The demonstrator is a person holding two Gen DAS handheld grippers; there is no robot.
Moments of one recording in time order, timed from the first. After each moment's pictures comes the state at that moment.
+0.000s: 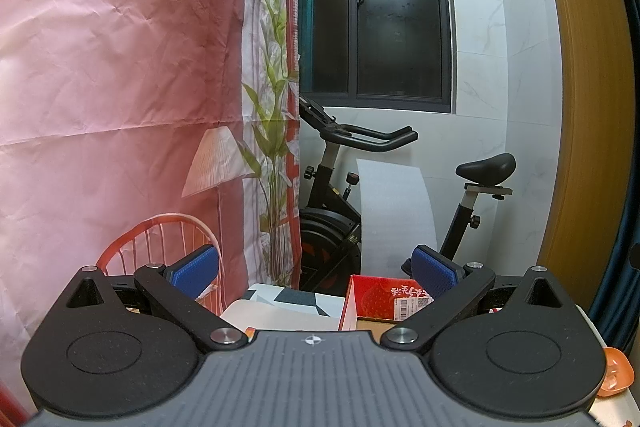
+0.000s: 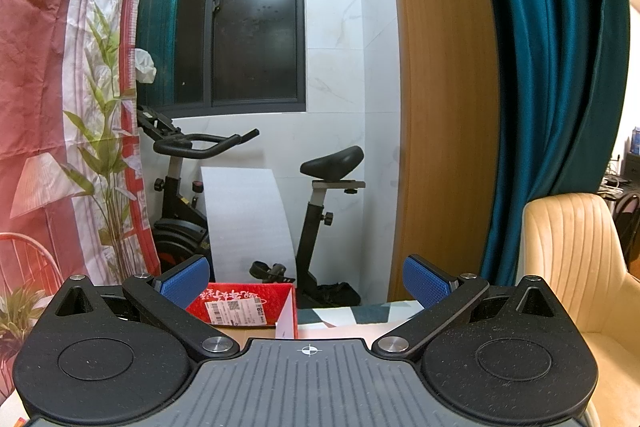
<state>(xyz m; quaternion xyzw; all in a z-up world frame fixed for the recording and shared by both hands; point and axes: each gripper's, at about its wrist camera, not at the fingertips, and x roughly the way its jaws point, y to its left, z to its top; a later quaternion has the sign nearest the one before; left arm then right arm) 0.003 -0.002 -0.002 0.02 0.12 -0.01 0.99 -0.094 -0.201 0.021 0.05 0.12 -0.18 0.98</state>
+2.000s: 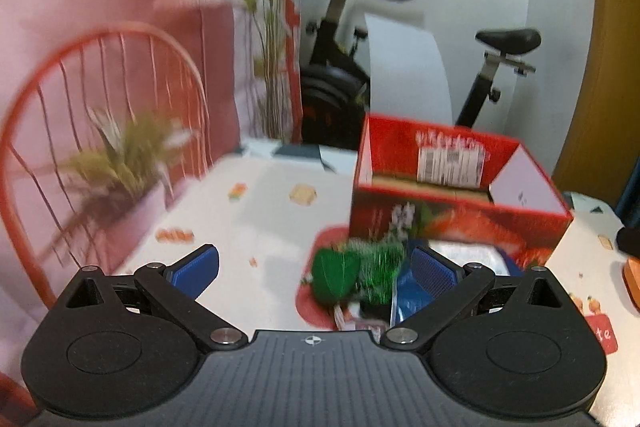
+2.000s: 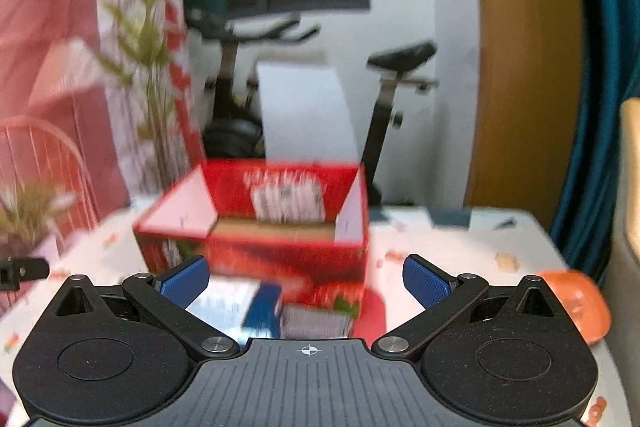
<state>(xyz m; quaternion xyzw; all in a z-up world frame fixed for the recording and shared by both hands) 0.090 0.024 -0.162 0.01 0.30 -0.02 0.95 -0.014 -0.208 -0.134 0.06 0.21 -0.08 0.97</state>
